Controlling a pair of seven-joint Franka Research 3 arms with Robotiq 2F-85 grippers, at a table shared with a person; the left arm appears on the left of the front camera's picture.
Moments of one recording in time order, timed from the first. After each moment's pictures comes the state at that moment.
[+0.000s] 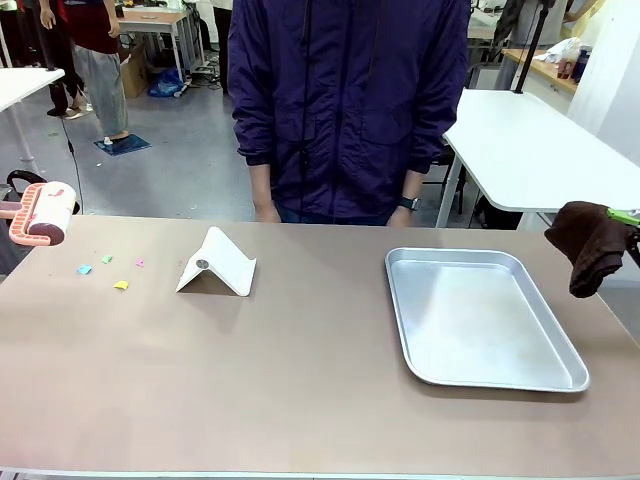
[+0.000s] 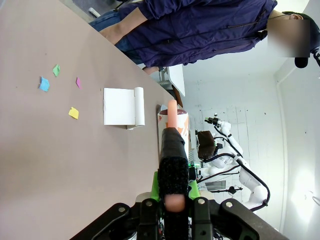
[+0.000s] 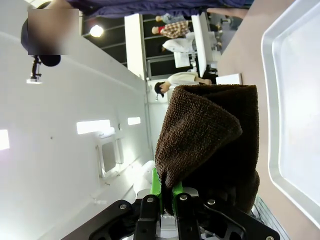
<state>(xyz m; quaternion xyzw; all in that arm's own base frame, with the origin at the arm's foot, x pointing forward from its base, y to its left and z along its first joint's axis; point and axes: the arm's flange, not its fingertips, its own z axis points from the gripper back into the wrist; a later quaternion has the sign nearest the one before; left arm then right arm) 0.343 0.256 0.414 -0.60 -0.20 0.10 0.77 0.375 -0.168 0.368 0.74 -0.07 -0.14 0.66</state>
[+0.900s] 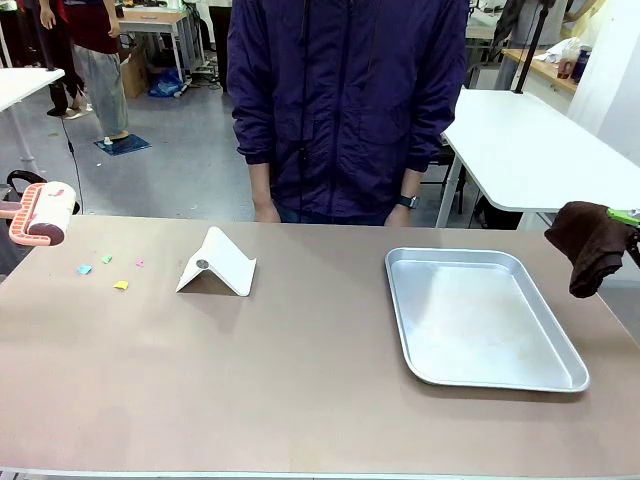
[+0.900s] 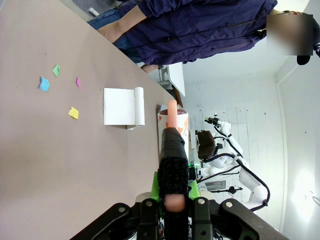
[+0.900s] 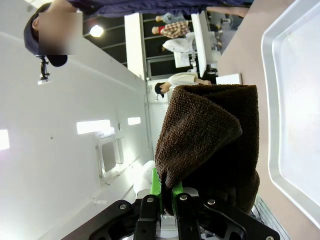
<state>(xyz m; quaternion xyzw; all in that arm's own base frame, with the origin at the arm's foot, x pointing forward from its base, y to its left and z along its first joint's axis) 0.343 0.256 0.414 -0.60 -0.20 0.10 0.77 0.375 -0.168 0.367 0.74 -0.07 -0.14 0.66</state>
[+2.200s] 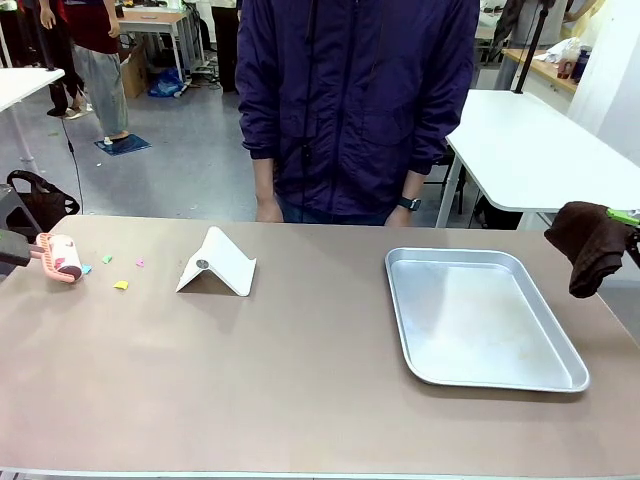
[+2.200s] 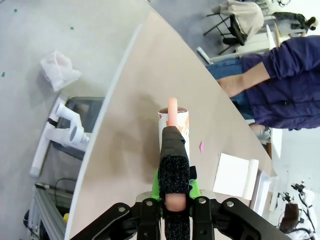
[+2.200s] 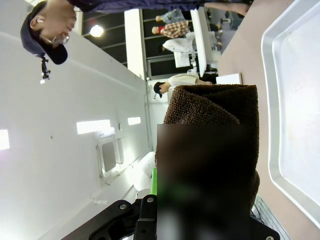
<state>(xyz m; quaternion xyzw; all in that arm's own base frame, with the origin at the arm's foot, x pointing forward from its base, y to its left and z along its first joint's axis) 0.416 0.264 0.353 -0.36 -0.24 0.25 0.86 0.374 -0.168 0.367 0.74 -0.07 -0.14 0.66</state>
